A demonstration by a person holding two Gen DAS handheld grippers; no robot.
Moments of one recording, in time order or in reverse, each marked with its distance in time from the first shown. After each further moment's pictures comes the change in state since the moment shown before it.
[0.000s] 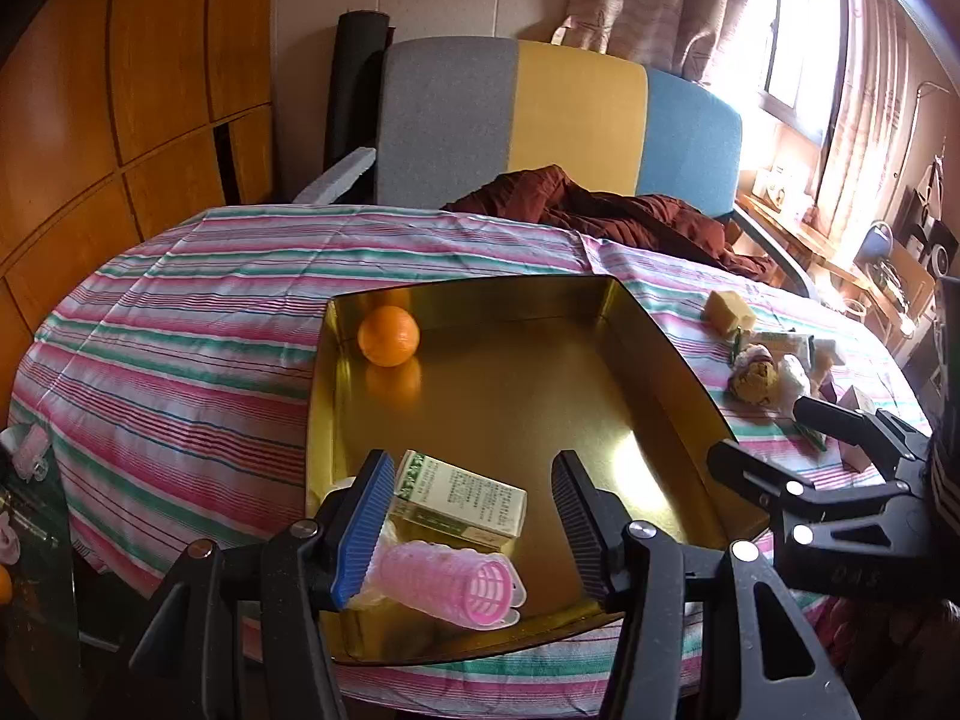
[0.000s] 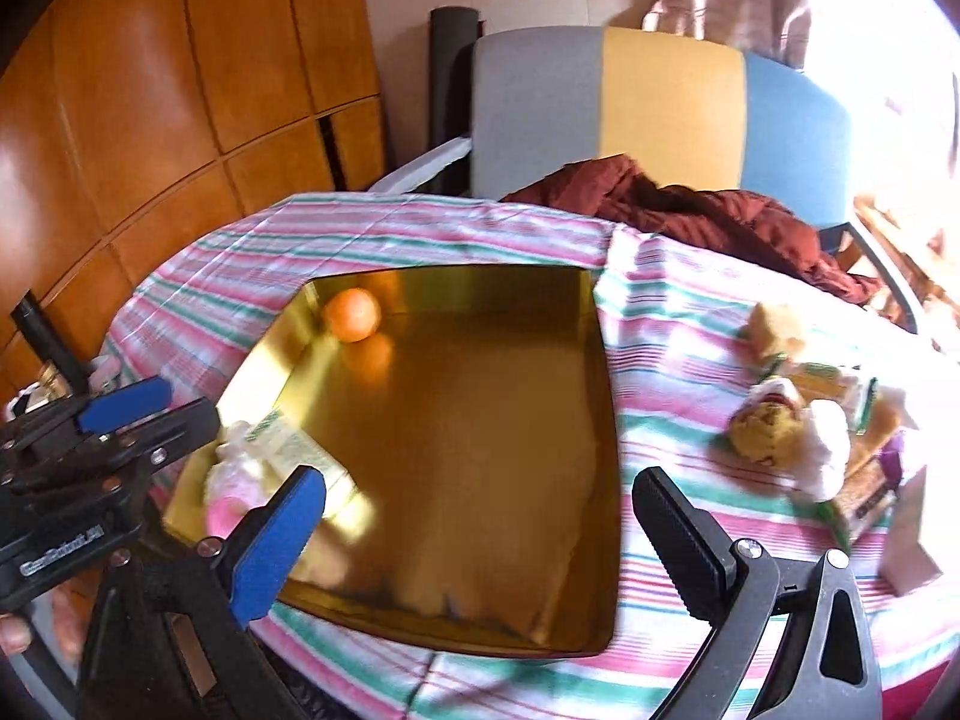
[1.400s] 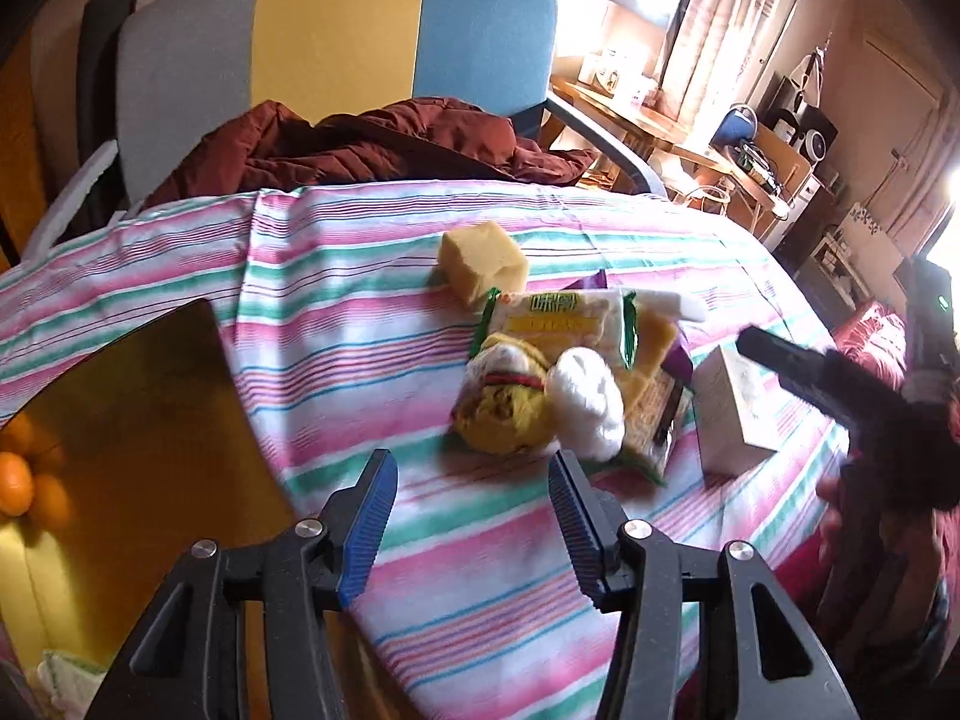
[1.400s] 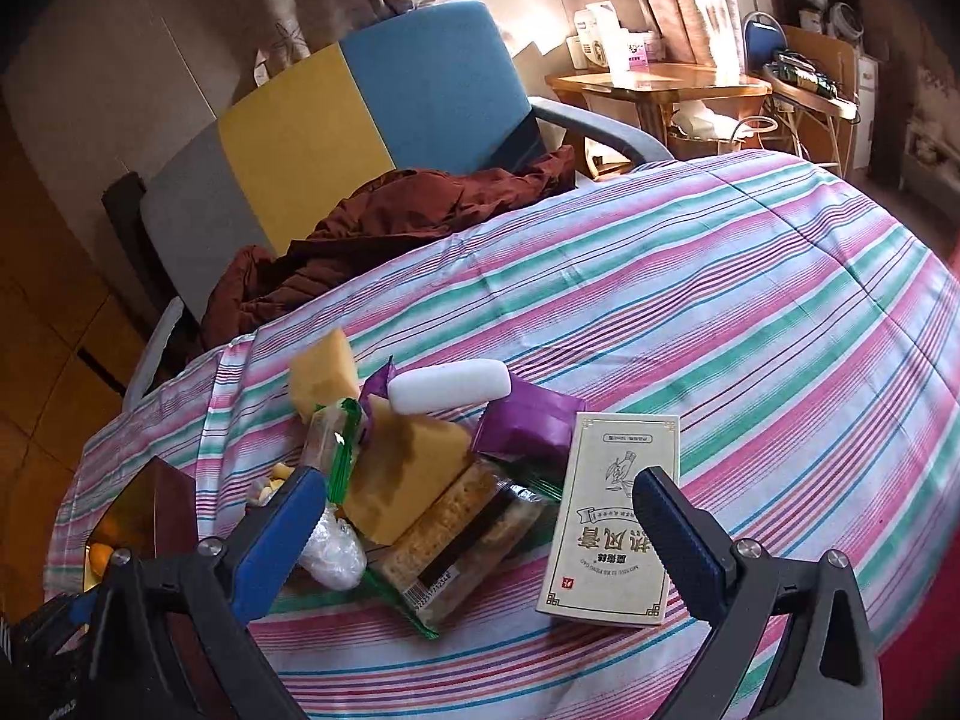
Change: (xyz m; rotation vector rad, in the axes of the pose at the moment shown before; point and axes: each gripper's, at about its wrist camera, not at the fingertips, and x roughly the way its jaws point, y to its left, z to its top) left arm 0.122 -0.216 0.070 0.233 0.234 -0.351; right arm -0.037 -0.305 -0.026 0.632 -0.058 -0.257
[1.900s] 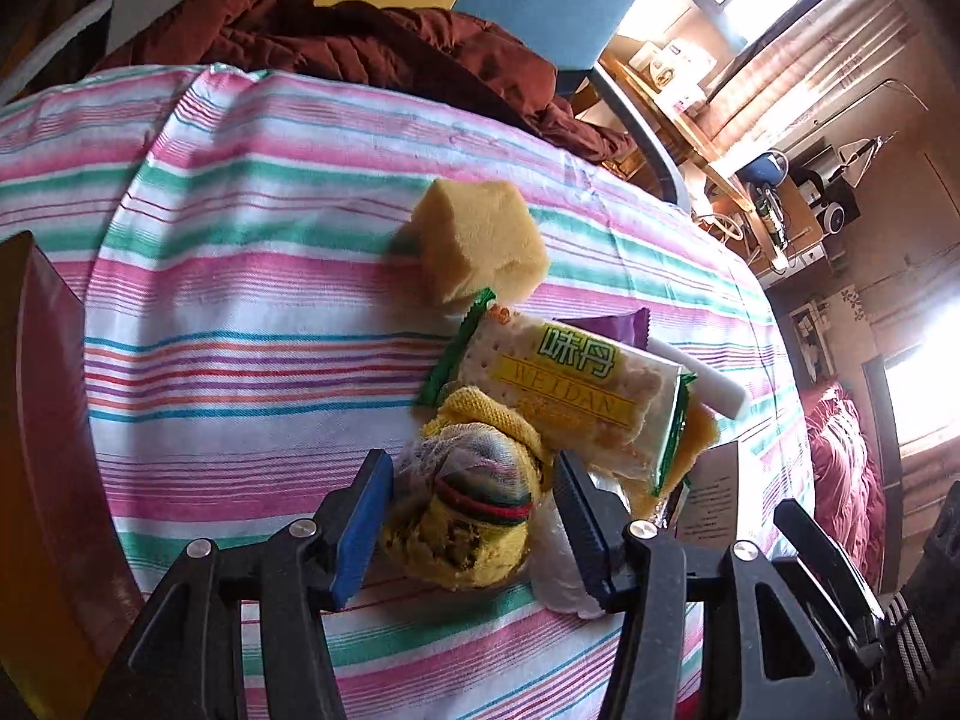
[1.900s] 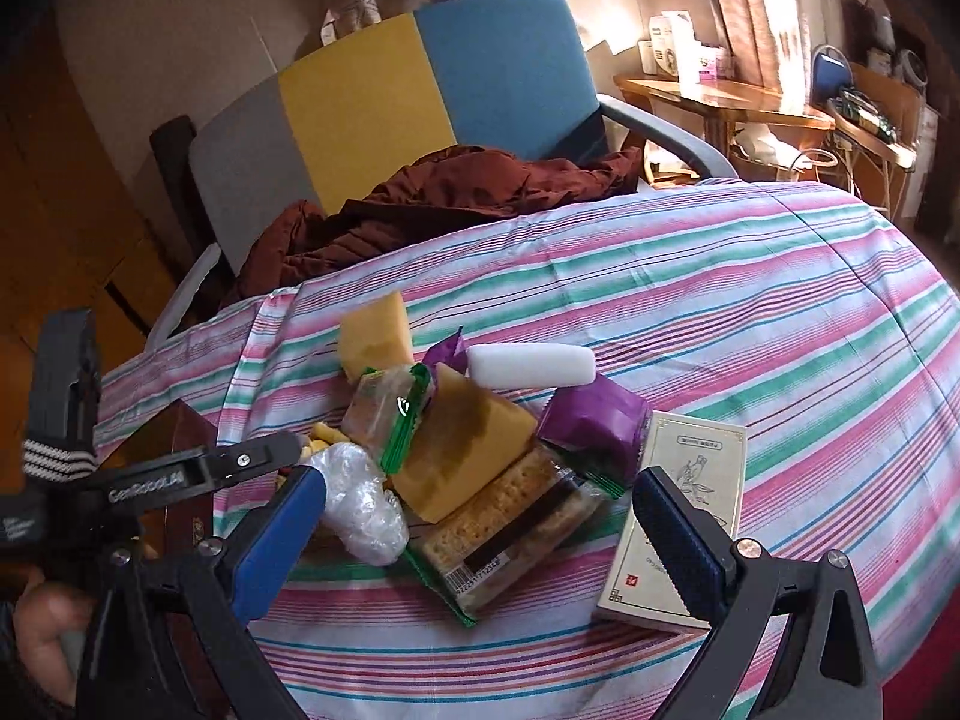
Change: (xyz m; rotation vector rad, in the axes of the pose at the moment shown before) left arm 0.102 0.010 0.034 -0.249 0.157 -0.163; right arm 0.008 0.036 -0.008 -0.180 0.046 0.058
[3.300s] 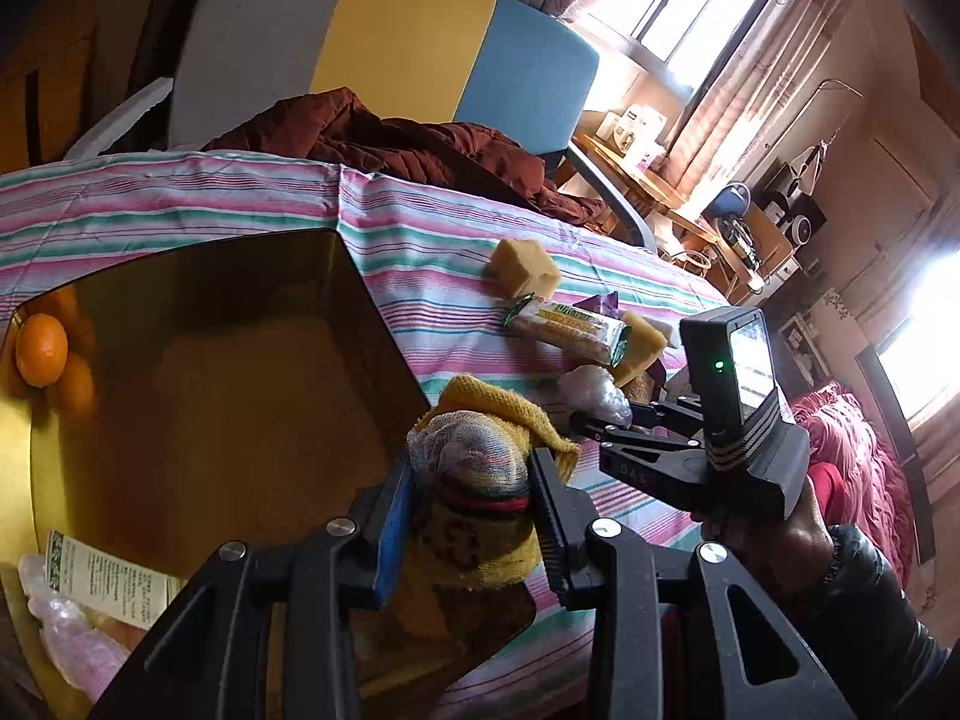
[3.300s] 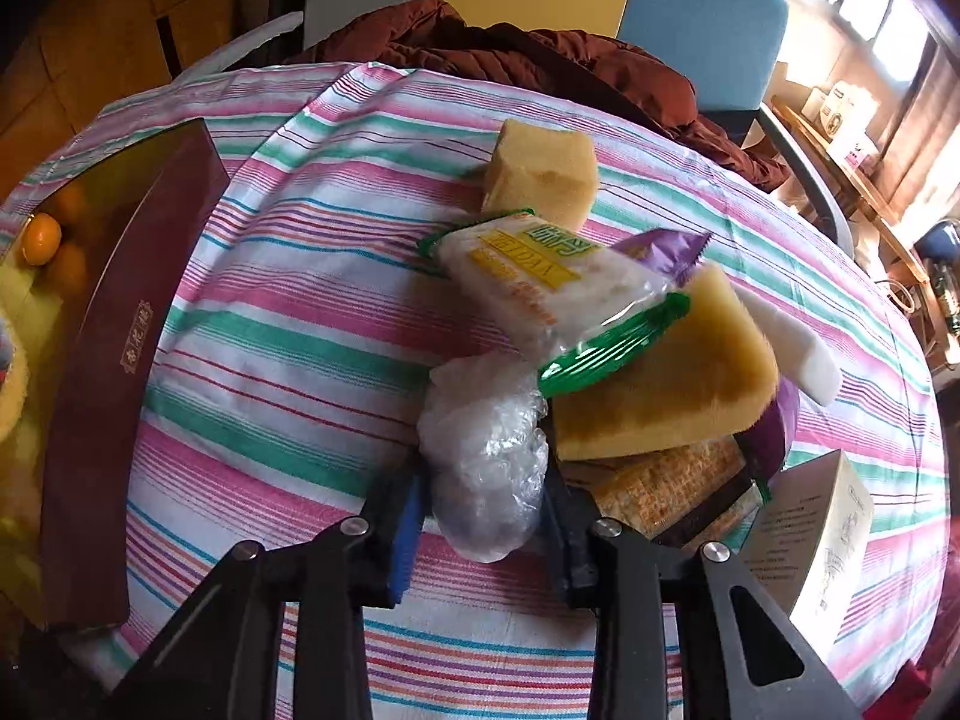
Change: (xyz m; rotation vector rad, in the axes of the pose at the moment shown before) left arm -0.171 0.063 -0.114 0.089 -0.238 0.021; right arm 0.079 0.088 -0.041 -0.446 0.283 -0.123
